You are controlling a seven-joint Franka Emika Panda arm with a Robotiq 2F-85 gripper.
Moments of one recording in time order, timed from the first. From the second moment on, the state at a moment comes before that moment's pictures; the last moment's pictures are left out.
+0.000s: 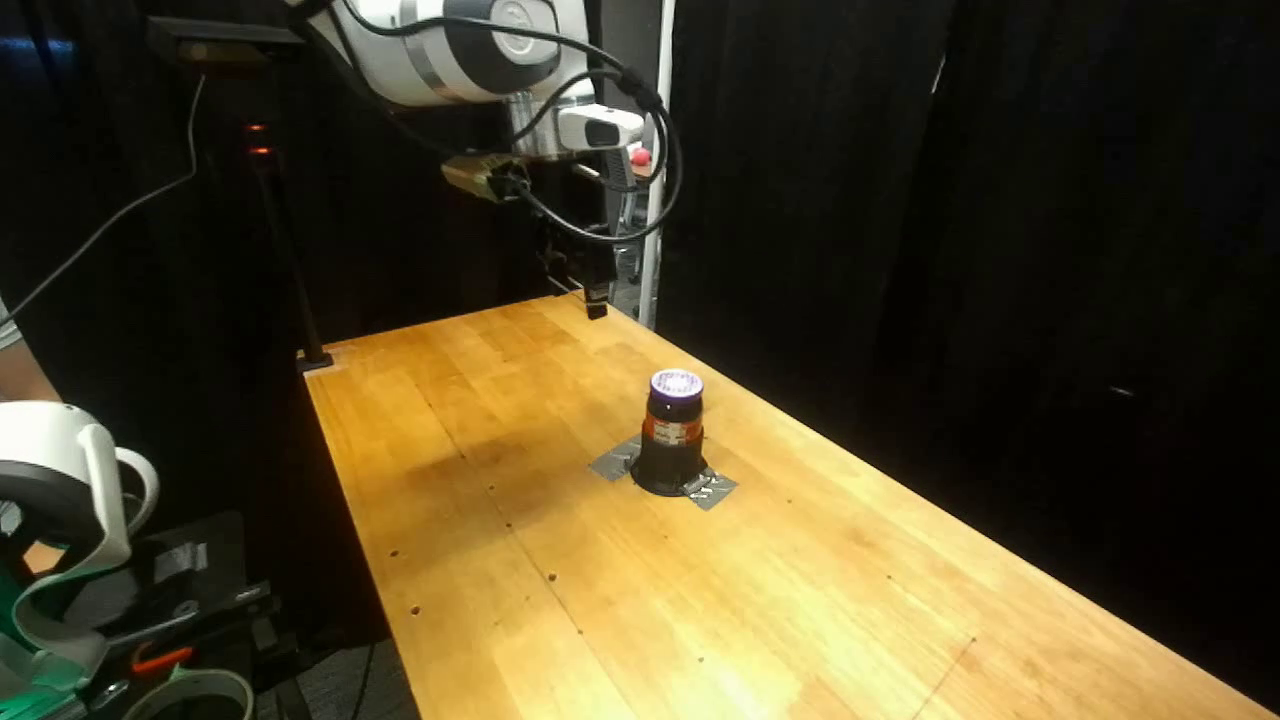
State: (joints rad) arm 0.11 0.16 0.24 -2.04 -0.21 2.28 0.45
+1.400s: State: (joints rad) arm 0.20 0.61 -0.02 -1.62 -0.21 2.28 0.50
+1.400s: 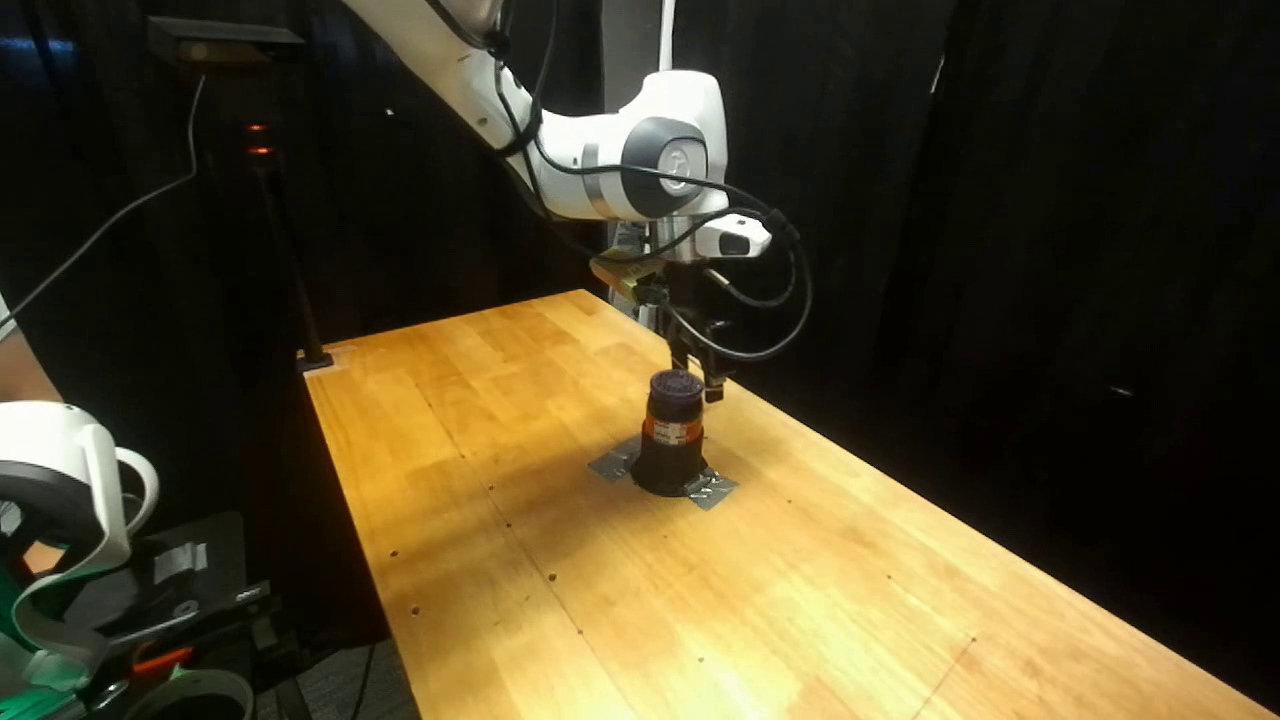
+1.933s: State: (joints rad) arm 0.20 0.67 -0.03 -1.57 -0.18 2.27 0.52
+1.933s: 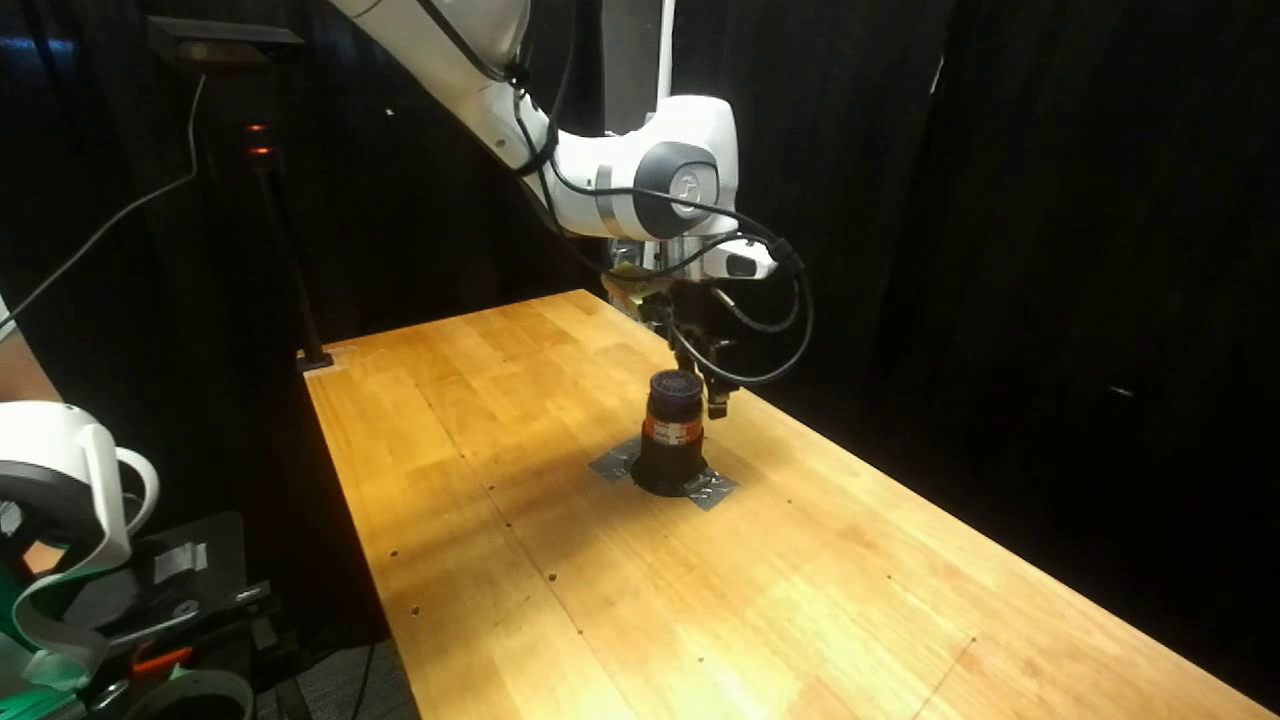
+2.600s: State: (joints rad) arm 0.18 0.63 -0.01 -1.61 -0.04 2.20 0.43
